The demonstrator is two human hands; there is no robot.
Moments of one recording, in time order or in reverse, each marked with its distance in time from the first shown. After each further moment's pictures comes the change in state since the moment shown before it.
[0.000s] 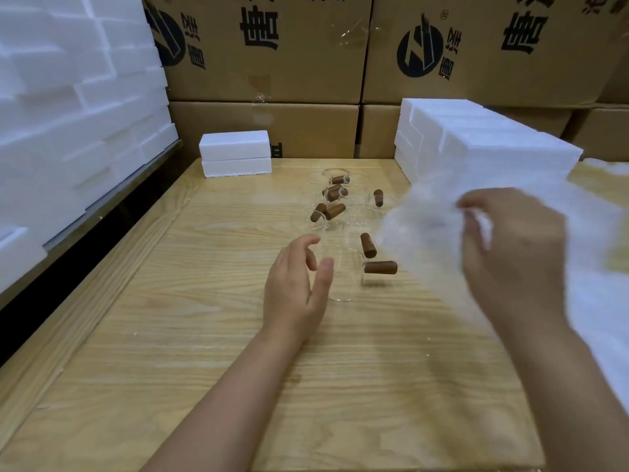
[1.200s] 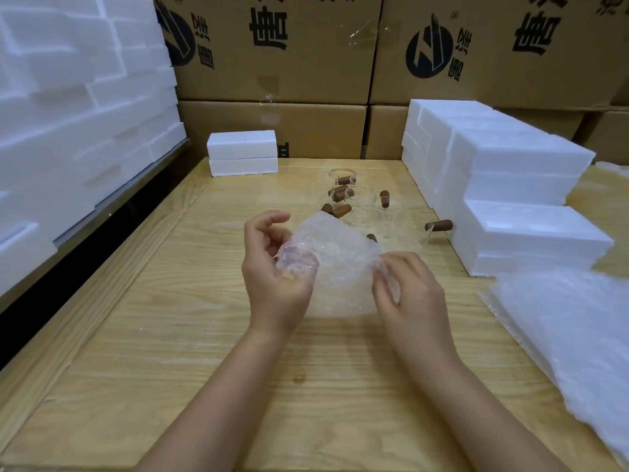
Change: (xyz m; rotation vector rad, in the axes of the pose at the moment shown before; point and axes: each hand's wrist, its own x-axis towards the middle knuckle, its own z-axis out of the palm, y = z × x) left_hand 0.011 0.019 -0.023 -0.430 0.303 0.009; right_hand -0.058 -0.057 0.047 0.459 -0.348 0.275
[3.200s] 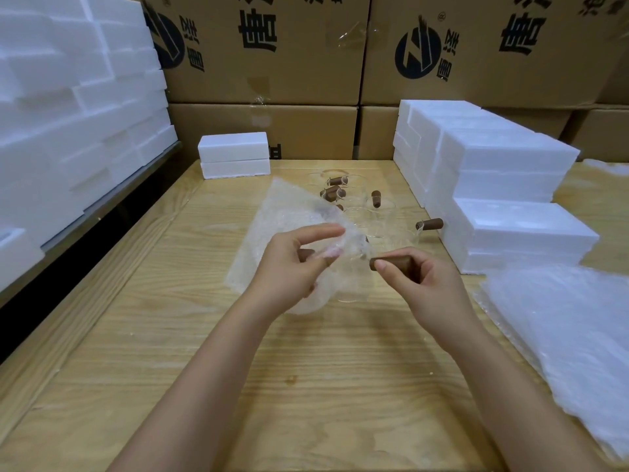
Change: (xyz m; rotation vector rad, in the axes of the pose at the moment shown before) left_hand 0.022 0.011 0.007 0.060 -0.551 -0.482; right_hand 0.021 0.024 -0.027 0.490 -0.196 0.296
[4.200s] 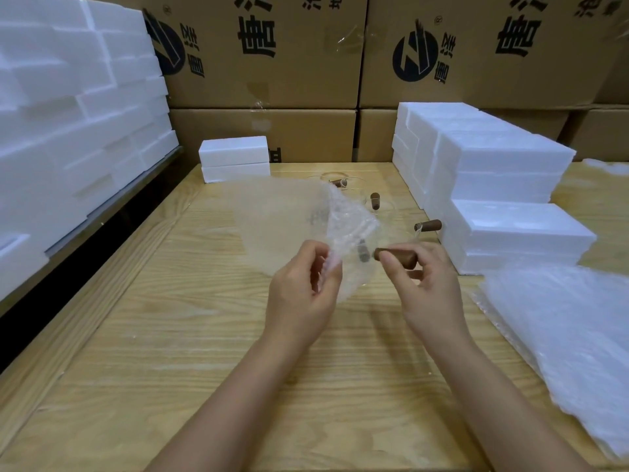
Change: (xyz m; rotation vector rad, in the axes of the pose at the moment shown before) left_hand -0.023 -0.019 0.028 0.261 0.301 0.350; right_hand -0.003 0.001 0.012 -0.077 0.223 -0.082
